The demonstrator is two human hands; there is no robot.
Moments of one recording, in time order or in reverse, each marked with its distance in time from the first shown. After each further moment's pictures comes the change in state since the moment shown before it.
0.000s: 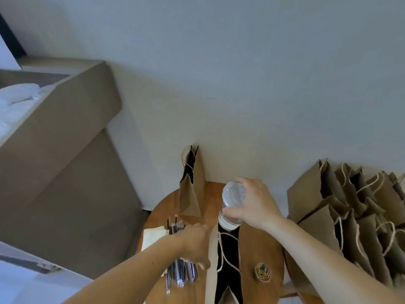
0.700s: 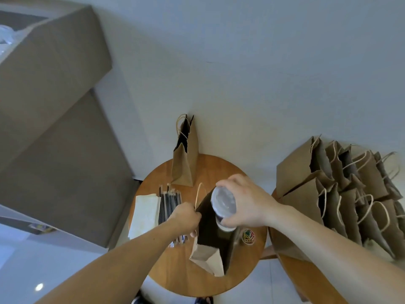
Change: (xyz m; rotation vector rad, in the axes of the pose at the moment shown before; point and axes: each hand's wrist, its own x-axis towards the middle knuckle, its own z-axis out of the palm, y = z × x) left_hand 0.018 -0.008 0.060 -0.585 0.179 -0.261; right_hand -0.047 0.011 0.005 -0.290 -0.381 -0.294
